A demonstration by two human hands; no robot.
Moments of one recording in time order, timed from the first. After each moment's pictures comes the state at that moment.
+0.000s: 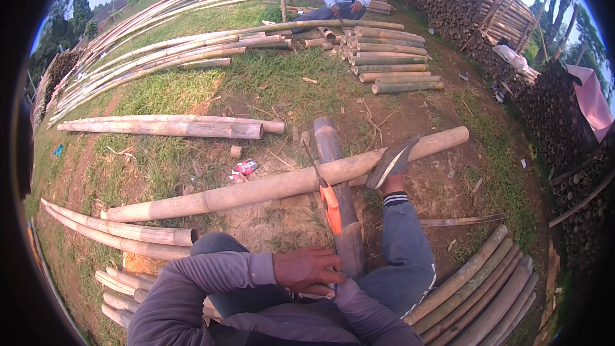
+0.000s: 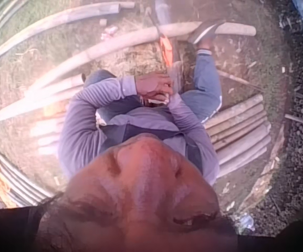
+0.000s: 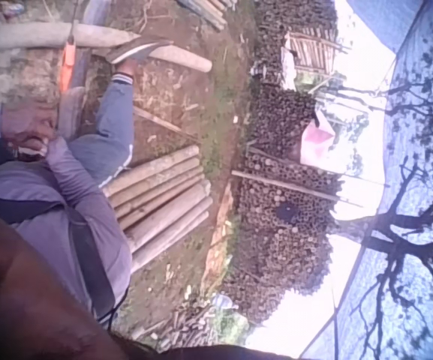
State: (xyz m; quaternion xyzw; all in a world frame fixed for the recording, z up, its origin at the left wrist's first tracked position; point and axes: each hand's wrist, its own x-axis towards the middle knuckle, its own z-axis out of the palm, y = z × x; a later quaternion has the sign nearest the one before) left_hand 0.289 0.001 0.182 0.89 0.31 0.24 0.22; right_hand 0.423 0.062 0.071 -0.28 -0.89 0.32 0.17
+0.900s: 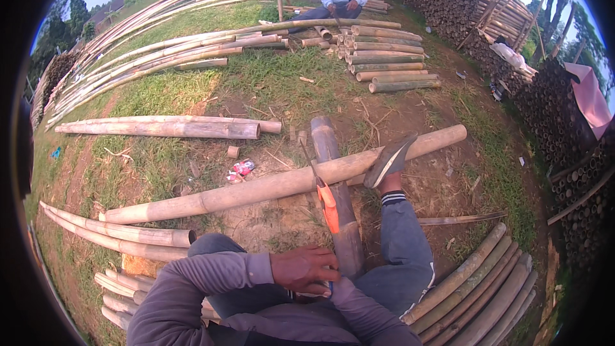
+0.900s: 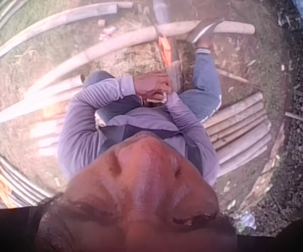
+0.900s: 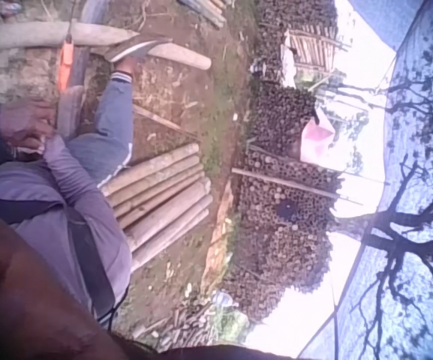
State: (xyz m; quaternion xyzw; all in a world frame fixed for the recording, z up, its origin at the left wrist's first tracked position) left_hand 0.284 0.001 0.175 0.89 0.32 0.21 0.24; right_hand 0.434 0.037 0.040 -0.29 -0.88 0.35 0.15
